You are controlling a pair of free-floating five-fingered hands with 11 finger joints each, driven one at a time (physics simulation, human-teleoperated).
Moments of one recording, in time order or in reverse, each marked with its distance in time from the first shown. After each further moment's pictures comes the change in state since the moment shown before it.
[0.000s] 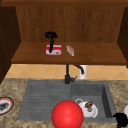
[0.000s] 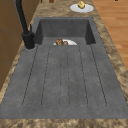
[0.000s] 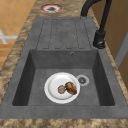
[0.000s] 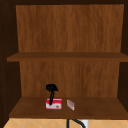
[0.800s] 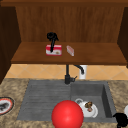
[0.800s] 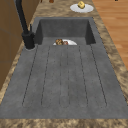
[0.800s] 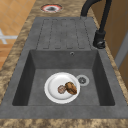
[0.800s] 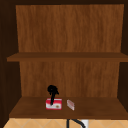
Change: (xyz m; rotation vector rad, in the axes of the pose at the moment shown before) left hand -0.088 -0.001 0.008 0.009 0.000 0.145; right hand 0.000 0.000 0.000 0.000 0.000 0.000
